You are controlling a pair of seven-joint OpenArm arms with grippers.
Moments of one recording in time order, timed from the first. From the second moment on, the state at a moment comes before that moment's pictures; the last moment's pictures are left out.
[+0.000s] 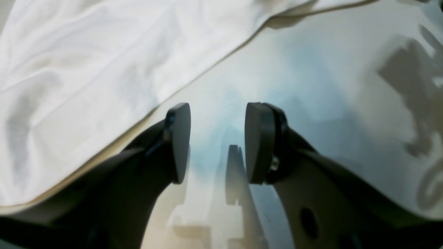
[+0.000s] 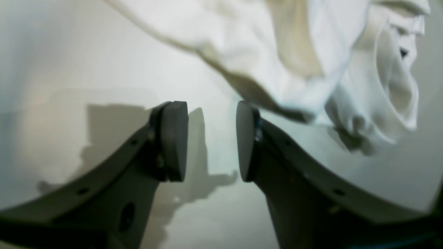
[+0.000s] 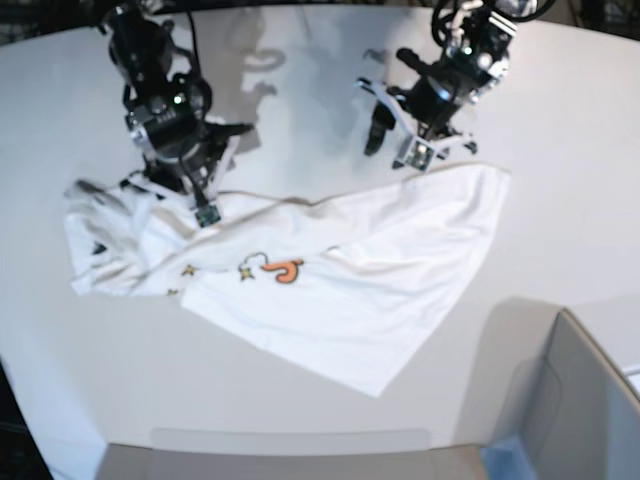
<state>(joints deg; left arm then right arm) 20.8 -22.5 20.0 112.9 -14.6 -0.5 33.3 -3.8 15.7 -17.7 119.6 -1.9 0.0 -80.0</state>
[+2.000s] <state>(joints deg) 20.7 -22.5 19.7 112.9 -14.6 -0.3 33.1 -7.0 2.0 22.8 119.7 44.0 -2.0 -66.6</state>
